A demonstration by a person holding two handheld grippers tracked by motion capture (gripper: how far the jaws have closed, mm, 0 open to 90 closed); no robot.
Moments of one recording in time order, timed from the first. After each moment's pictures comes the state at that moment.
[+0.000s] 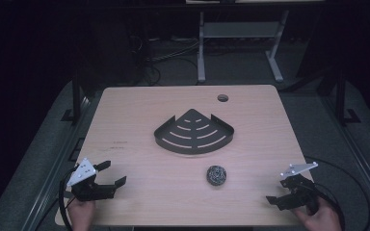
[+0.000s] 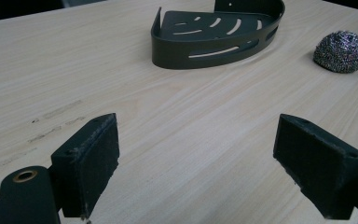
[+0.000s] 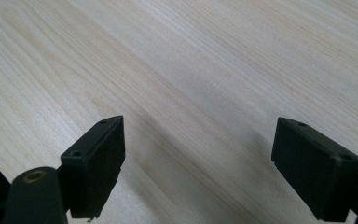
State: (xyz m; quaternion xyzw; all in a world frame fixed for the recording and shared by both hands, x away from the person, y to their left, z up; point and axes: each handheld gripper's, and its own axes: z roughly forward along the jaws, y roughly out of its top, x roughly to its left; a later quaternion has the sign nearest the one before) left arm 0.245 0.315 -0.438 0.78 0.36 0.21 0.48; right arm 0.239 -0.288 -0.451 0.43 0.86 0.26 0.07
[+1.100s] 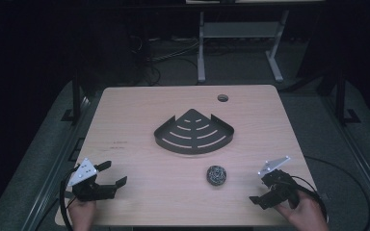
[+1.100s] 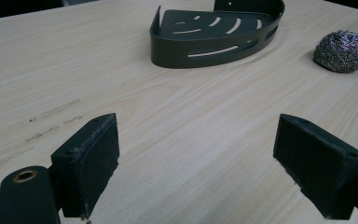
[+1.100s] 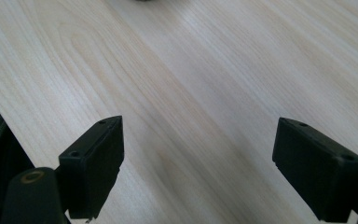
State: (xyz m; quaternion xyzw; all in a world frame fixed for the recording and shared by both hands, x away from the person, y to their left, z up) left arm 0.244 0.313 -0.439 0.78 0.36 0.20 0.48; right arm 0.252 -0.232 -0.435 0.36 0.90 0.23 0.05
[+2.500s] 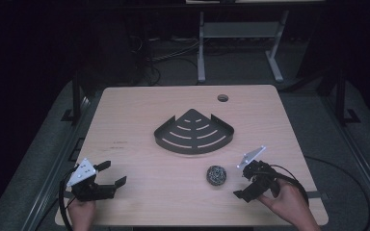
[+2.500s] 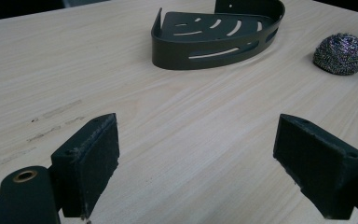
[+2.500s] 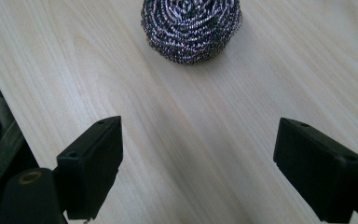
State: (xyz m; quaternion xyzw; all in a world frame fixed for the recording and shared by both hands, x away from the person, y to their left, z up) left arm 0.244 0.314 -0.438 0.77 0.36 0.20 0.48; right arm 0.274 -0.182 -0.418 0.30 0.93 0.22 0.04
